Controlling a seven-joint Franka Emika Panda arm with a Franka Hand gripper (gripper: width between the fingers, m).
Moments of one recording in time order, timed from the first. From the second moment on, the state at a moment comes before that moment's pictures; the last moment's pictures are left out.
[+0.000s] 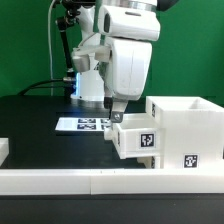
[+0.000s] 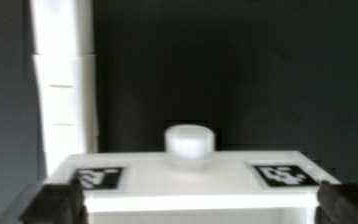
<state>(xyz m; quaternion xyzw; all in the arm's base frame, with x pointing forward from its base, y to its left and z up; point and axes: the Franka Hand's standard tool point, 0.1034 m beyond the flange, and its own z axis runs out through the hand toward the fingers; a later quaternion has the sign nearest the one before) 0.602 -0.023 0.098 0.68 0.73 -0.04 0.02</state>
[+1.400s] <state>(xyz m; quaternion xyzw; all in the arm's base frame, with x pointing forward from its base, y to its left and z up) 0.599 -0.017 0.067 0.68 0.72 0.04 -0.09</state>
